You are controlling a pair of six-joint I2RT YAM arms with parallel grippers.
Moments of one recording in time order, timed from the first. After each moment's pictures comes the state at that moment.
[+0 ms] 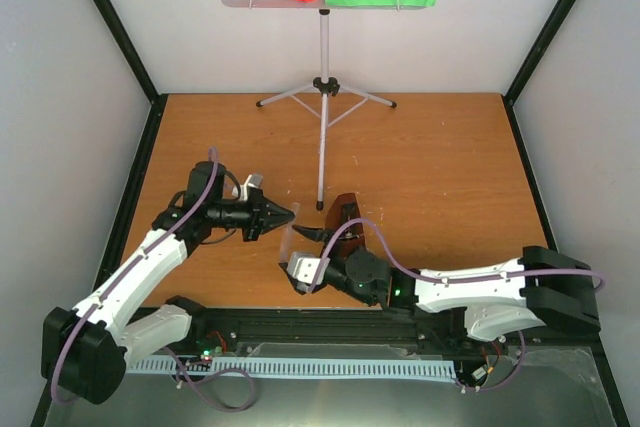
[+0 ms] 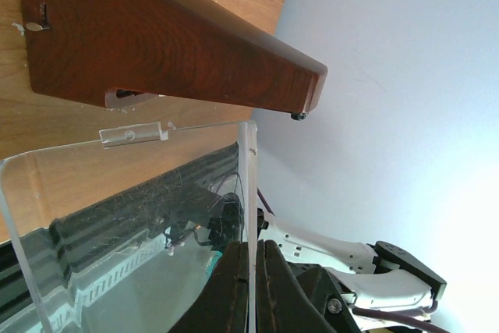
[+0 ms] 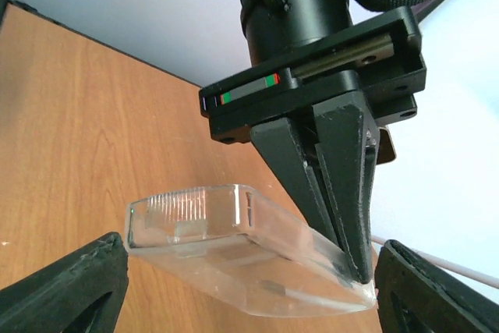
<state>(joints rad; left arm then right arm) -0.36 1.01 0.71 -0.35 0.93 -1.22 1.37 1.25 0.54 0.60 0.31 -0.64</state>
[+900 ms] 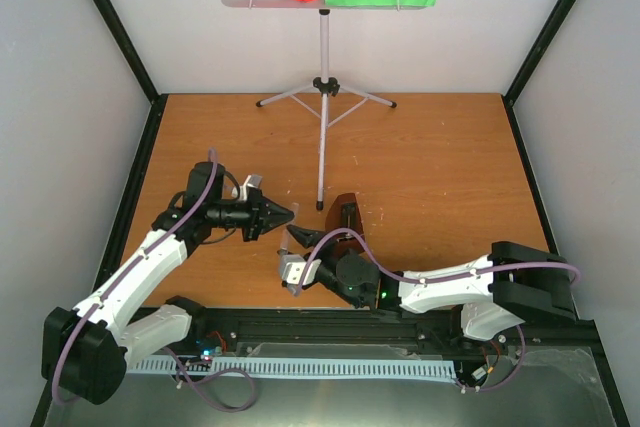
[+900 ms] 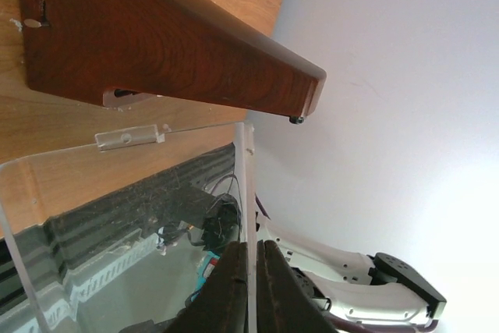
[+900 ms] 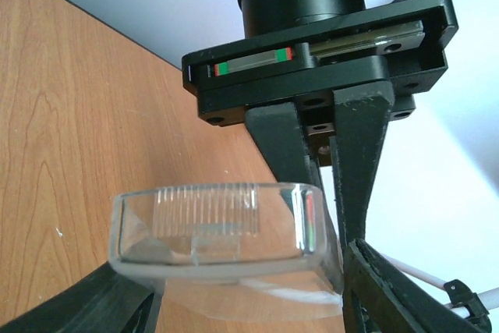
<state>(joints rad) -0.35 1.00 0.69 -0.33 0.94 -1.27 1.38 1.42 0.55 0.80 0.45 -0.84</state>
